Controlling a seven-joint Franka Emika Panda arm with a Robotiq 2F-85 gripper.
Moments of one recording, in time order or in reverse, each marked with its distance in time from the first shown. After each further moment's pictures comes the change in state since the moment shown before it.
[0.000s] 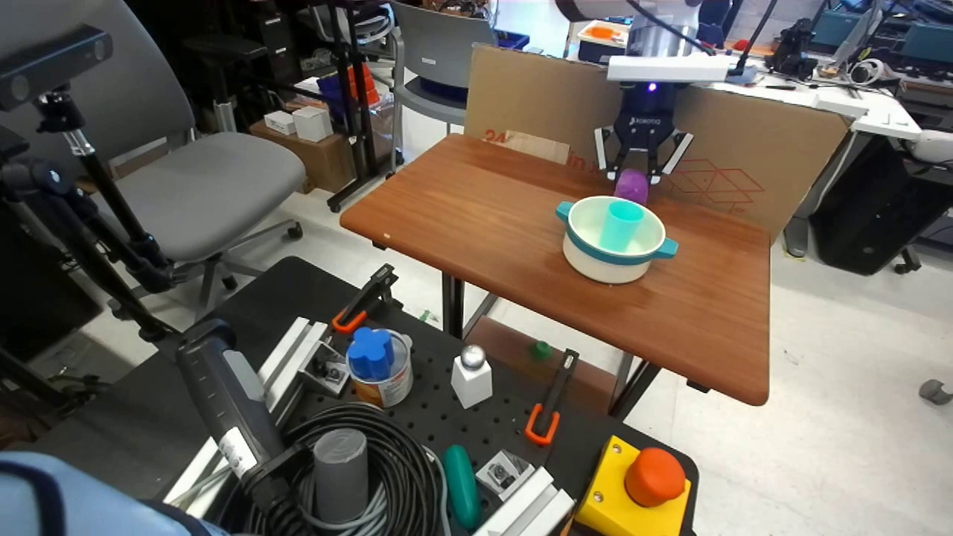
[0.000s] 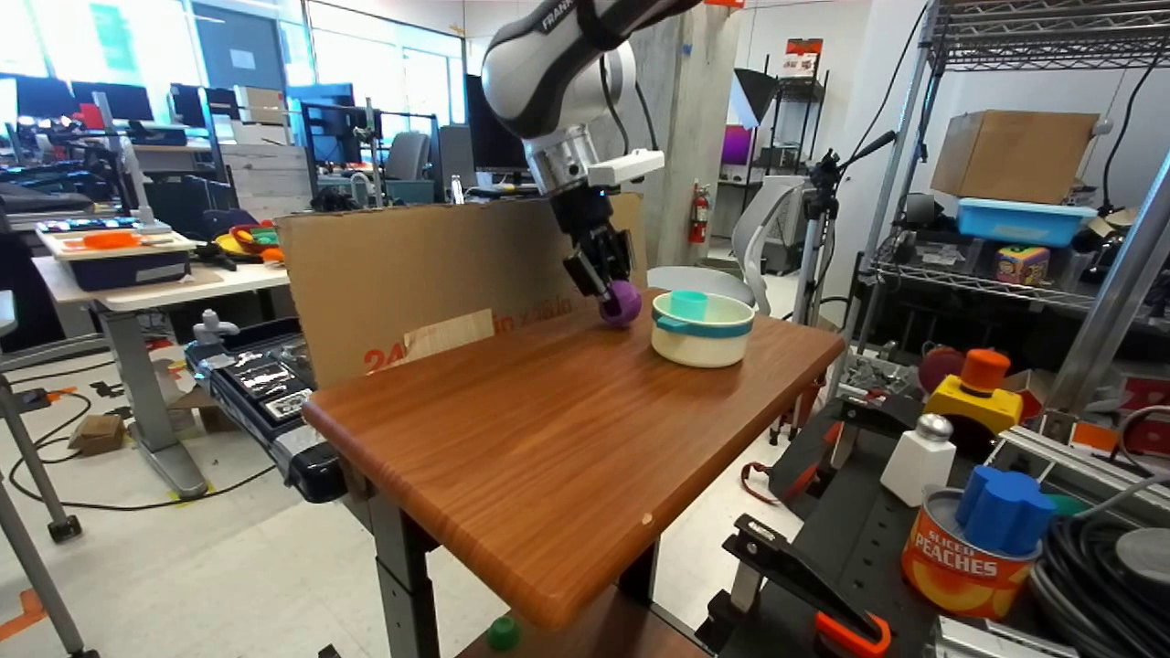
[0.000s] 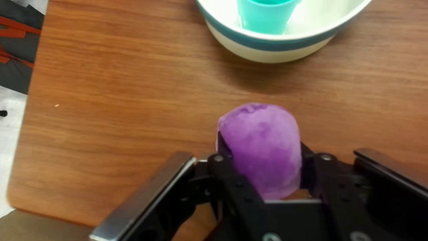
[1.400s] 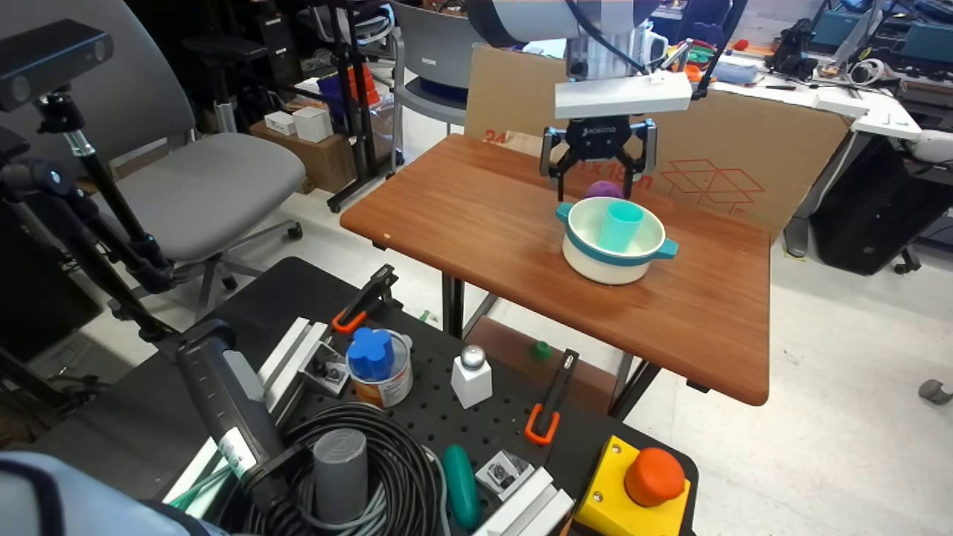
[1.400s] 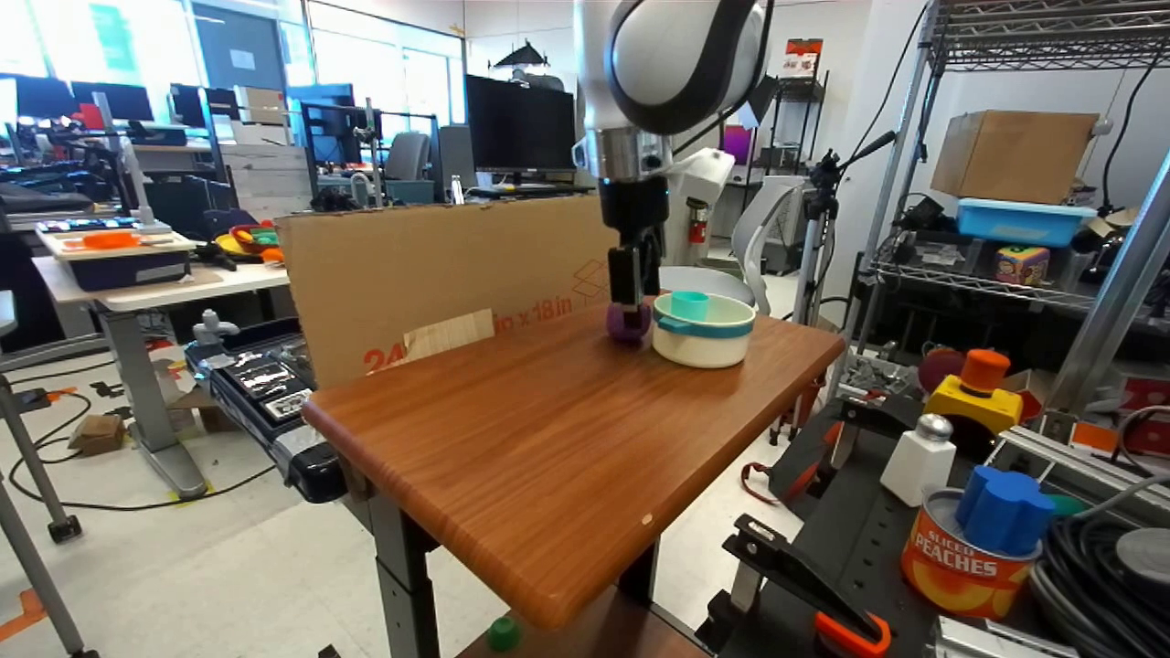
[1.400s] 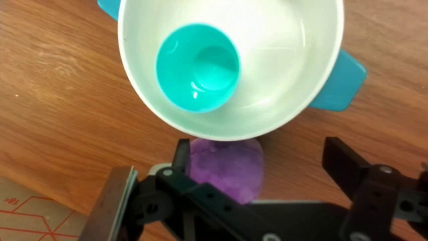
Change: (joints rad) arm 0.008 -0.554 0.063 -0.966 -0.164 0.755 -0.009
